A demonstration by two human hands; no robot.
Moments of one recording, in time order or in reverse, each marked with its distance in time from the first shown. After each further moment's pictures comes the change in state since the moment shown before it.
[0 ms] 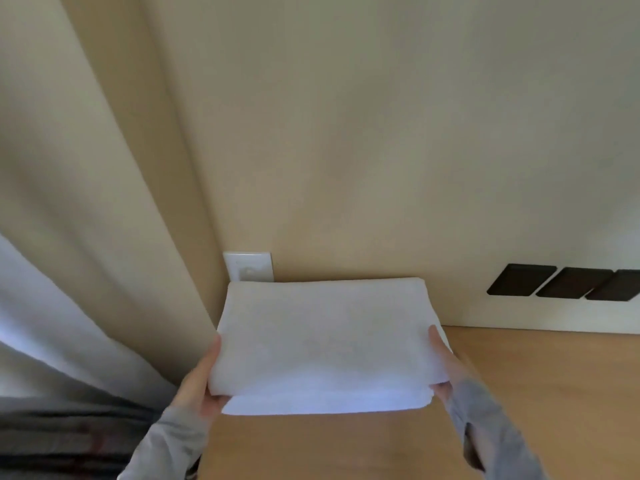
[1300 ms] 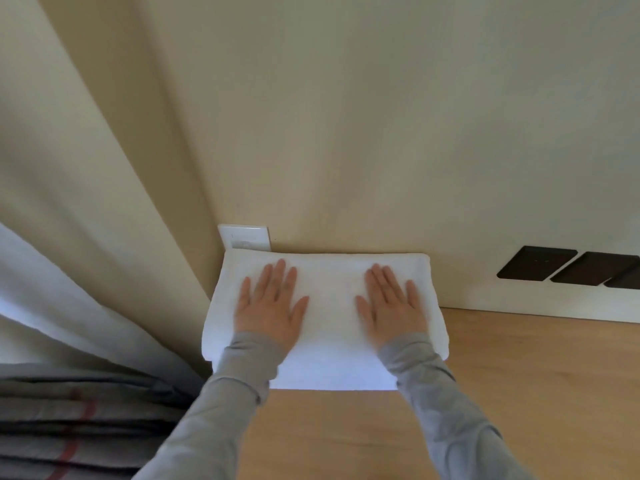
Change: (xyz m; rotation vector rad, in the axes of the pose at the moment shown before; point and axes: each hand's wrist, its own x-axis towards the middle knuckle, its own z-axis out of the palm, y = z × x) left_hand 0.039 -0.024 0.088 1.954 0.116 0.734; right_hand 0.027 0.009 0.075 -1.589 0.024 -0.955
